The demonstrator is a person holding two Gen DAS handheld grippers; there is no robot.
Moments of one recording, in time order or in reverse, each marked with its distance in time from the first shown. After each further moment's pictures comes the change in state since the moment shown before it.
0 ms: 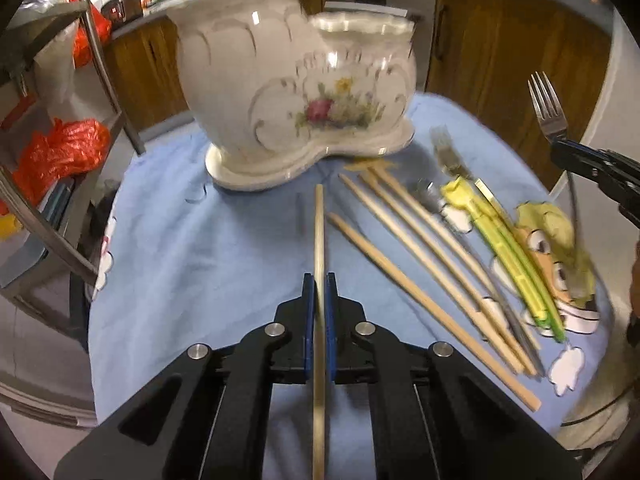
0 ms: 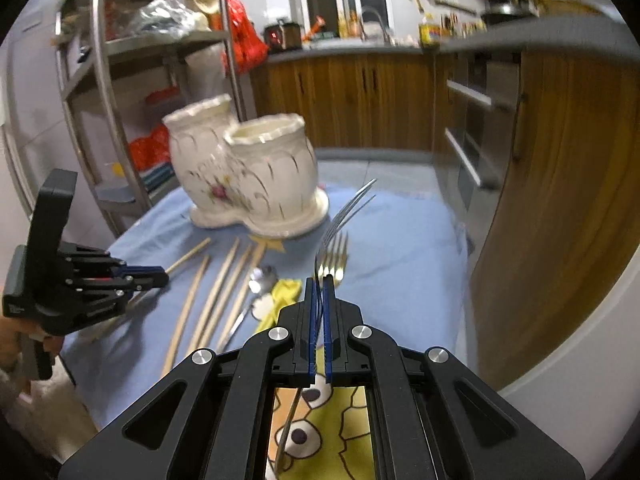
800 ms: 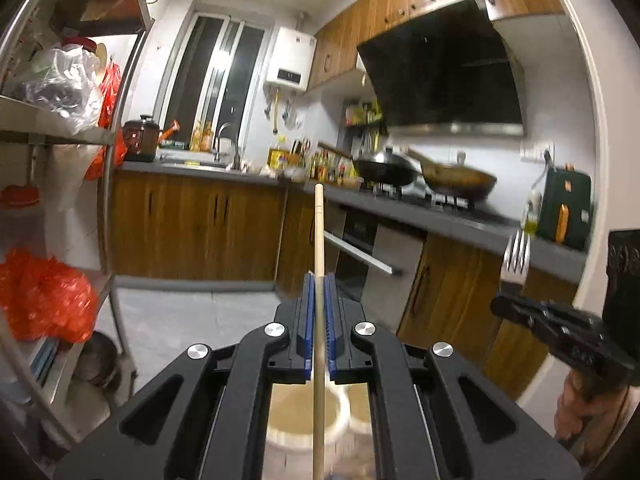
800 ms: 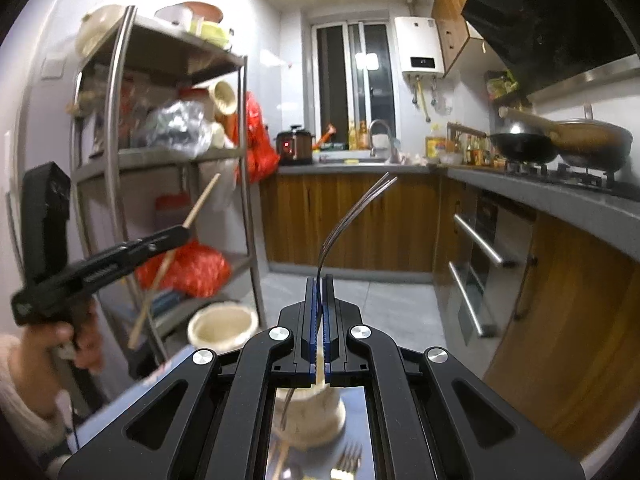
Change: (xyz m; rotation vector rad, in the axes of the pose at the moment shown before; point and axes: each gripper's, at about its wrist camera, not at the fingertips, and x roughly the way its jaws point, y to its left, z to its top) left arm -0.100 0.073 0.153 -0.163 -0.729 -0.164; right arm -0.013 0.020 0.159 -0.024 -0.362 -0.004
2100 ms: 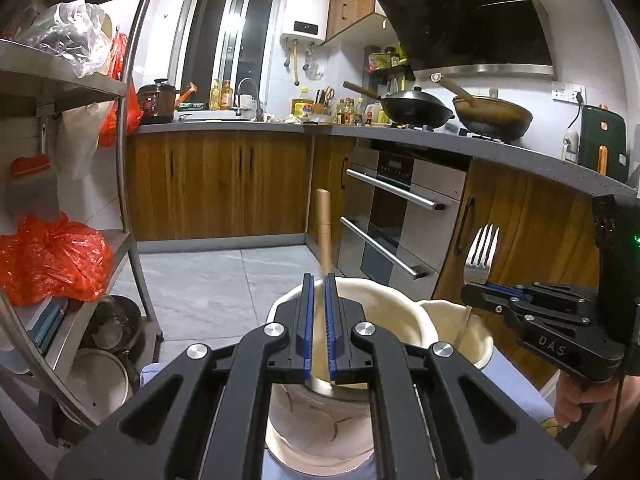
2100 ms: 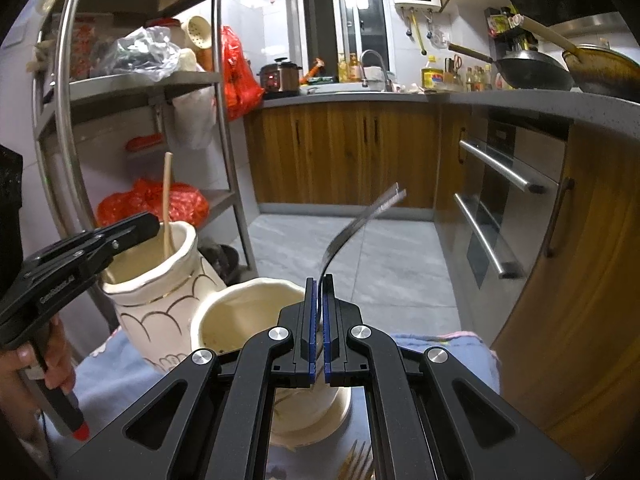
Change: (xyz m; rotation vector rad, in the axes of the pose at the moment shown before) left arm 0.039 0.019 -0.076 0.055 0.185 0.124; right arm 0.094 -0.001 -0.079 0.020 0.235 -0.043
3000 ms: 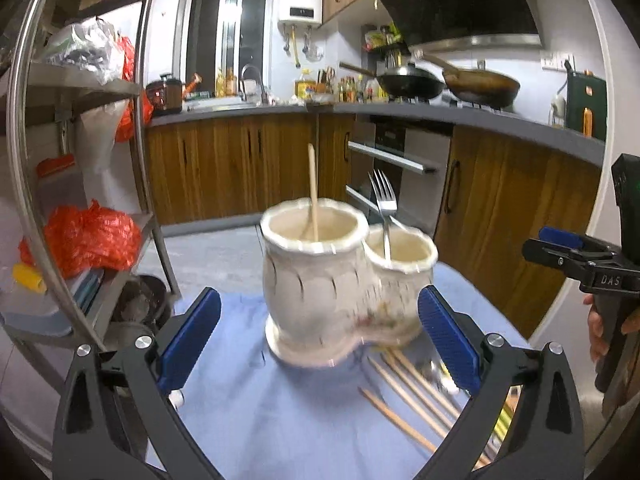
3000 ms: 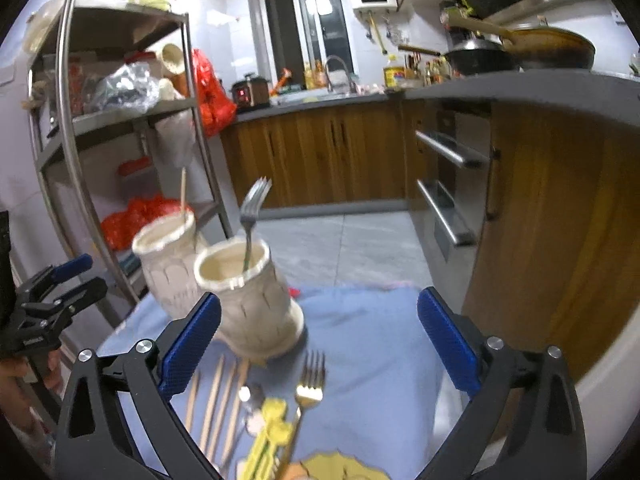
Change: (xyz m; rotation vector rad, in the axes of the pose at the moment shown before) left arm -0.084 -0.038 -0.040 0.059 0.106 0.054; right arm -0.103 -0.042 -0.044 0.105 0.021 -0.048
